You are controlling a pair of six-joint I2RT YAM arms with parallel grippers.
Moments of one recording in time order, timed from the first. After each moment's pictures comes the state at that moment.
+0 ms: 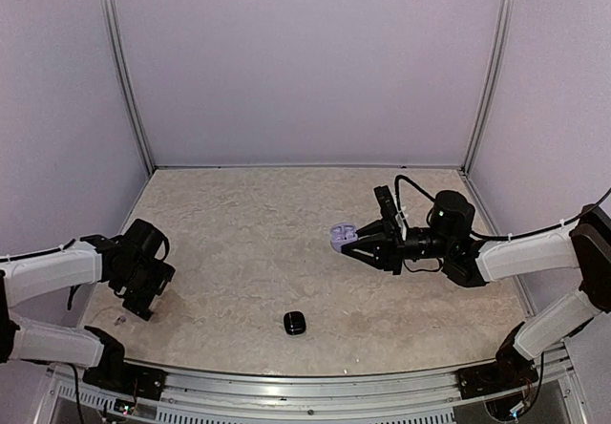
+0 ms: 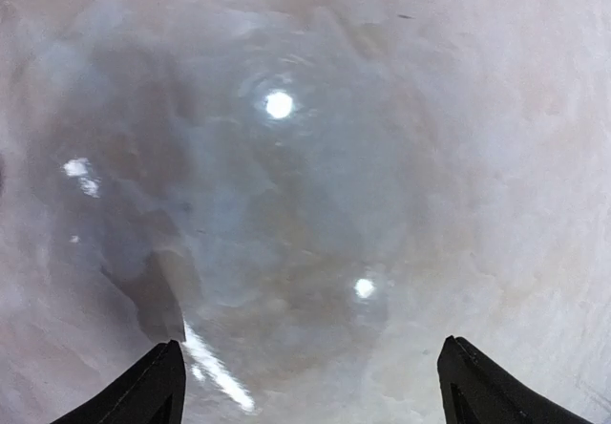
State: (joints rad) left arm -0.35 1.12 0.50 -0.68 -0.20 -1.53; right arm 0.68 1.44 0.57 0.84 -0.86 0.18
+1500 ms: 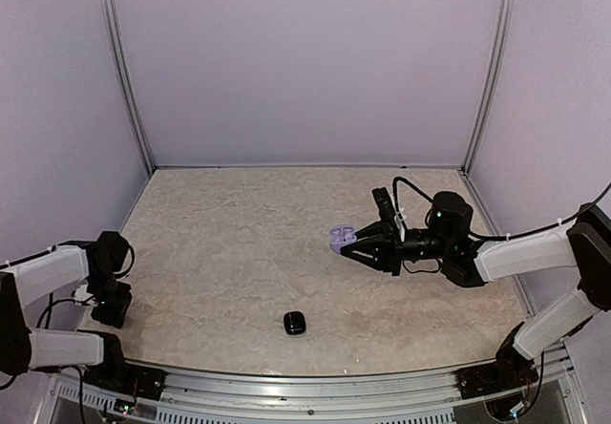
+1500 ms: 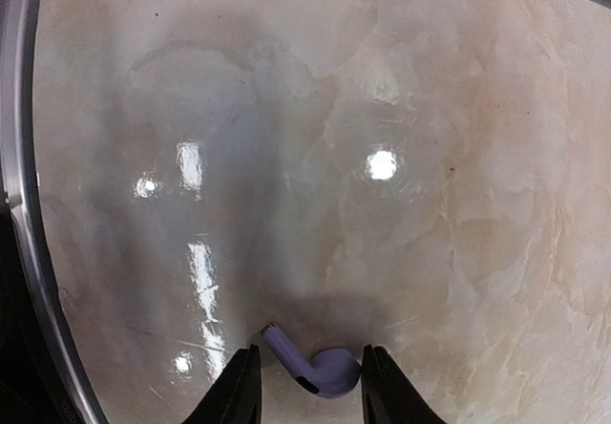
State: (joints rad) left arm 0.04 1.10 0.47 -0.90 -0.26 -1.53; right arm 0.68 1.46 0.57 0.84 -0.86 0.18
